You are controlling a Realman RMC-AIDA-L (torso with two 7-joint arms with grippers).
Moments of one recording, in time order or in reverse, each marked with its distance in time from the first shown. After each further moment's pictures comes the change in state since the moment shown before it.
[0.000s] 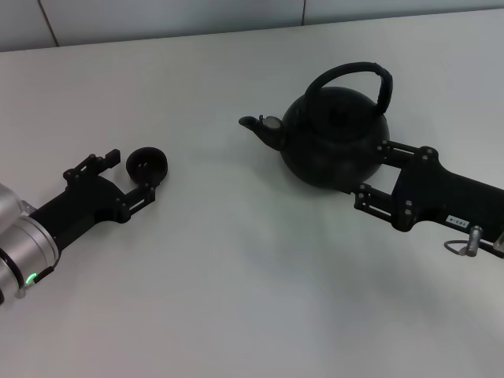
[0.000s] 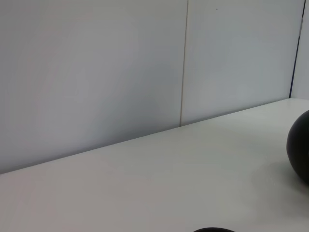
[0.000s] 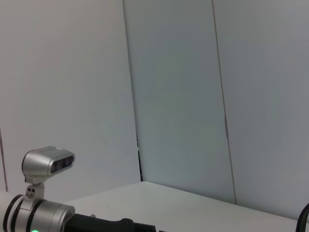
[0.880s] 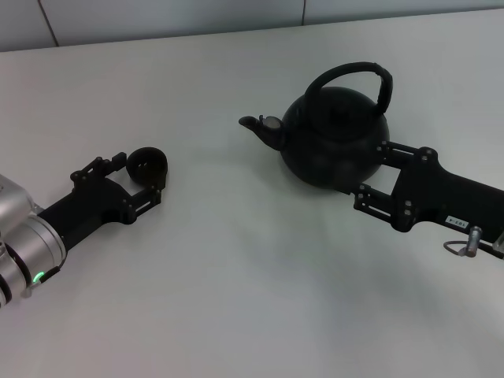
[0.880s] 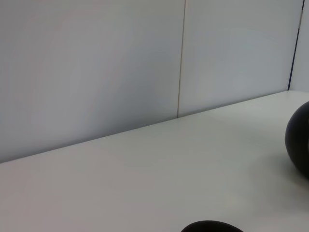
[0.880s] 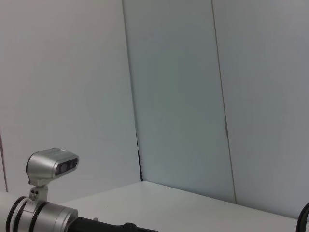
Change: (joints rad) left arm -0.020 0.000 0.003 -0.024 0.002 -0.030 0.000; right arm 0.000 0.000 0.000 0.004 0.000 0.002 0.000
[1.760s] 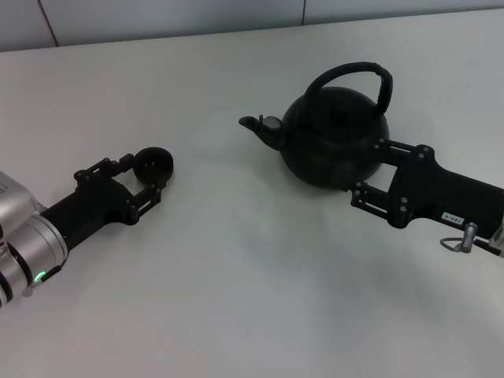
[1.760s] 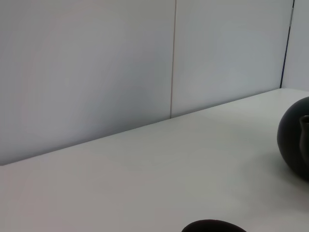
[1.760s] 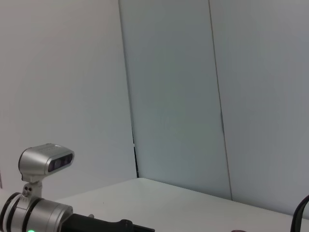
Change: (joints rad) left arm -0.006 0.000 0.021 0.005 0.002 0.002 0.000; right arm 0.011 0.000 0.000 0.007 0.000 0.025 0.000
